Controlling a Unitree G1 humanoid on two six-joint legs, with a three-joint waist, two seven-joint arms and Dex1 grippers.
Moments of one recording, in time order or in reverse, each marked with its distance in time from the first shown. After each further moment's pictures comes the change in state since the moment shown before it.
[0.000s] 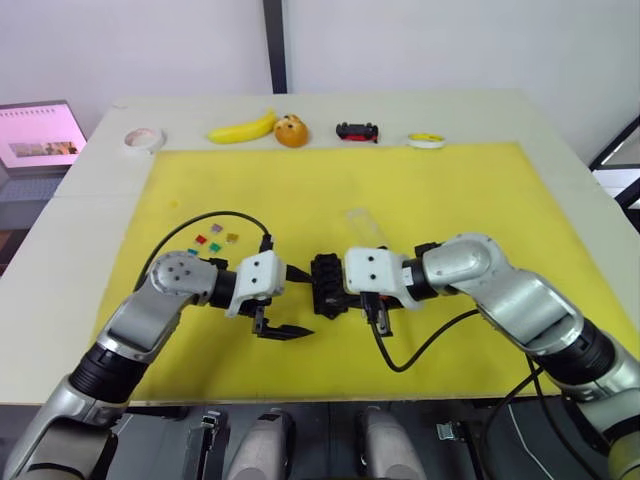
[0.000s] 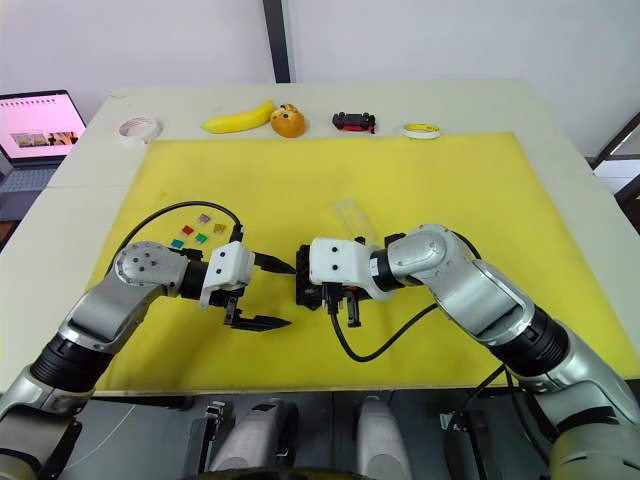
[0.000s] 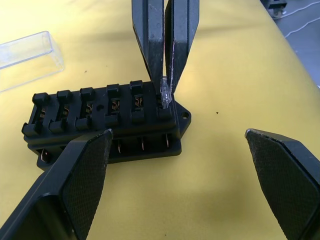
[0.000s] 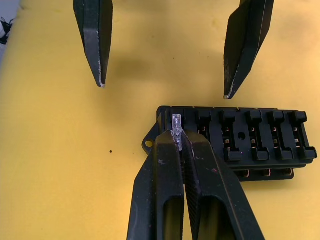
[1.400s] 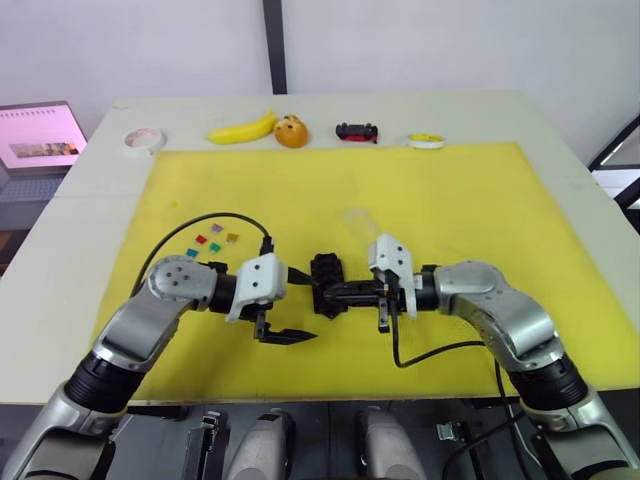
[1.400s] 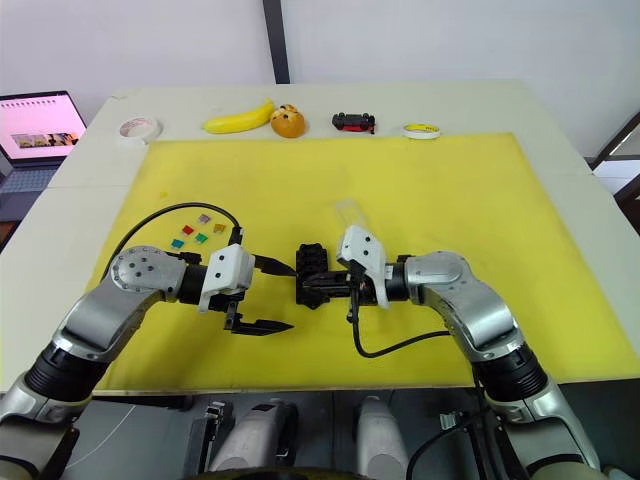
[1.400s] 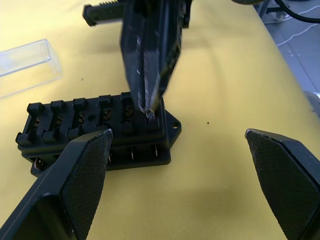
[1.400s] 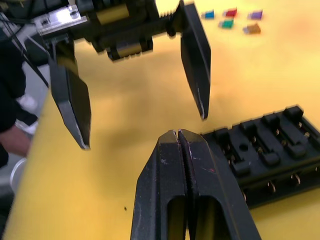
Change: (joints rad) left arm 0.036 0.001 0.022 -0.088 -0.006 0.065 0.026; right arm 0.258 0.195 -0.247 0.181 0.191 -0.140 -0.020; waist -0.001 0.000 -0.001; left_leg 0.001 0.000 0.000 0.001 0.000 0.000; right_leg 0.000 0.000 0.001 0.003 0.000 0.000
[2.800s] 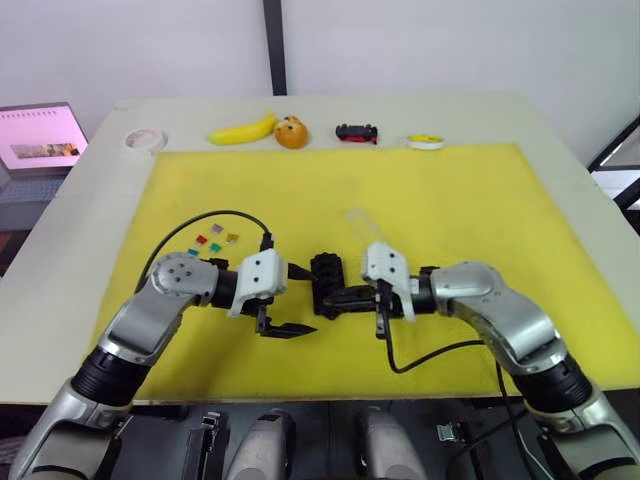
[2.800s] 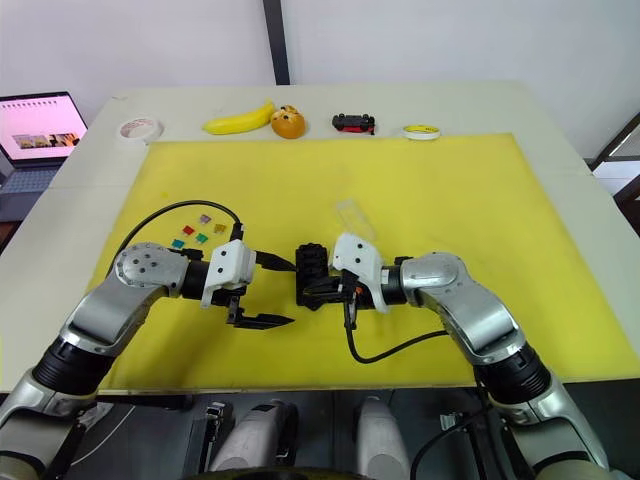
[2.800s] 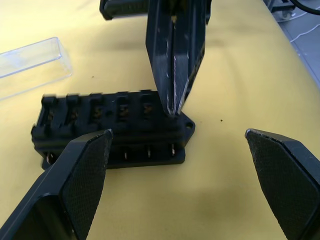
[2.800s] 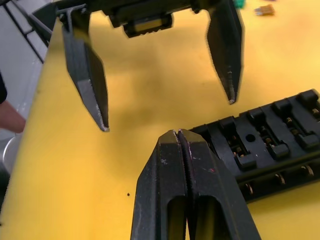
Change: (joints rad) left arm -0.023 -0.023 -0.002 0.058 0.022 -0.036 -0.006; right arm -0.006 -0.031 -0.017 -0.095 0.028 0.094 -0.033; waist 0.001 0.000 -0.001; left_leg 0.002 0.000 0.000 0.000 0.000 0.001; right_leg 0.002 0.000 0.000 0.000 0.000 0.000
